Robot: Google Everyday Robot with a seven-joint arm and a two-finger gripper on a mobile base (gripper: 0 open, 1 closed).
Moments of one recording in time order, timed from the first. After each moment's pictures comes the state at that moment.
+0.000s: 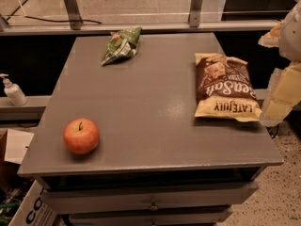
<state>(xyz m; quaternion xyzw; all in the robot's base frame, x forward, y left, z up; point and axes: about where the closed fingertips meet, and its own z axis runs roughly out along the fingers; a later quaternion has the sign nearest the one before) 0.438 -0.217 0.976 -0.60 0.78 -0.03 0.16</state>
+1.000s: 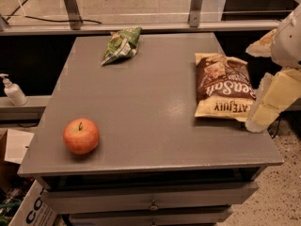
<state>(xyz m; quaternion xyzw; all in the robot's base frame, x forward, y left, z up) 0.430 -0.190 0.967 -0.60 0.78 0.05 0.20</state>
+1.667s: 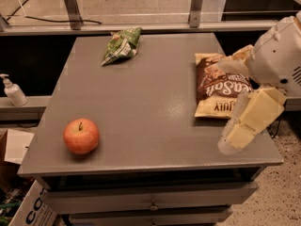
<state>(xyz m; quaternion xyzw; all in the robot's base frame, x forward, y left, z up) 0.389 -0.124 0.968 -0.60 0.74 0.15 0.24</state>
